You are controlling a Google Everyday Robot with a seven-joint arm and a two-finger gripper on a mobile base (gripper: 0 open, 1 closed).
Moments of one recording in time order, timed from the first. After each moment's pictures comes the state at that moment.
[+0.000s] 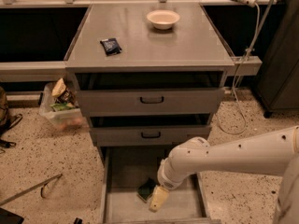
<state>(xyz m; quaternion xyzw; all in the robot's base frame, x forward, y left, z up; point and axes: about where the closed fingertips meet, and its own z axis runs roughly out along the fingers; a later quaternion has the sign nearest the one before) 0.456 -0.042 0.472 -0.58 0.79 0.11 0.14</state>
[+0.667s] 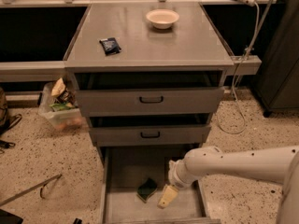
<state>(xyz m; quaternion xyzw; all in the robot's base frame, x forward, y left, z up) 0.479 -0.073 0.427 -0.56 0.80 0.14 0.18</state>
